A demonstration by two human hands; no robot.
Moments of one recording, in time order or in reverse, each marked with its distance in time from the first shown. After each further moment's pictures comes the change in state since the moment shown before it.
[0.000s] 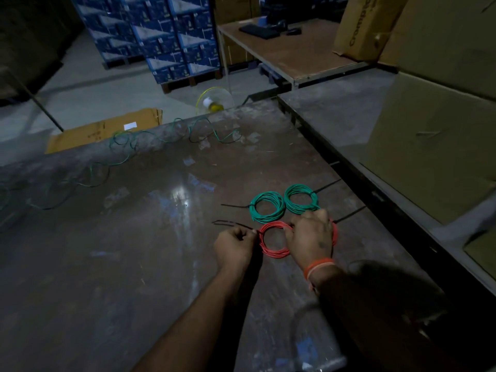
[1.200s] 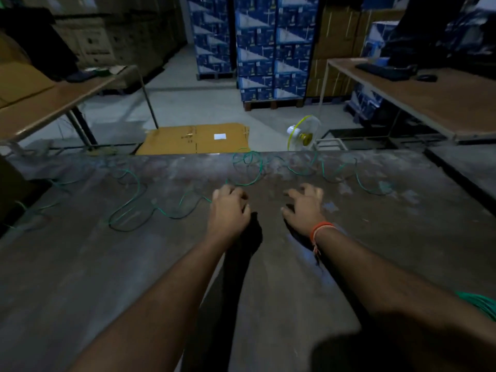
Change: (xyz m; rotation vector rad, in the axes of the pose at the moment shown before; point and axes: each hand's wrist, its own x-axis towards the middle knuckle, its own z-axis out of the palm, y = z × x) left_hand 0.268 0.032 -0.350 0.744 0.332 0.480; right_hand 0.175 -0.392 0.117 0.194 -0.162 -0.429
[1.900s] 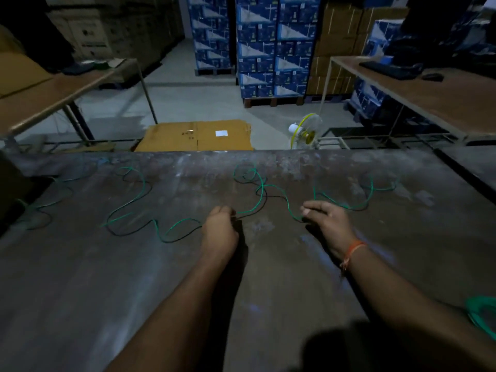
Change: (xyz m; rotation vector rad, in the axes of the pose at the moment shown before) left_hand -0.022 -0.058 0.009 -0.104 0.024 -0.117; right_hand -0.032 0.000 0.007 1.175 -0.041 0.343
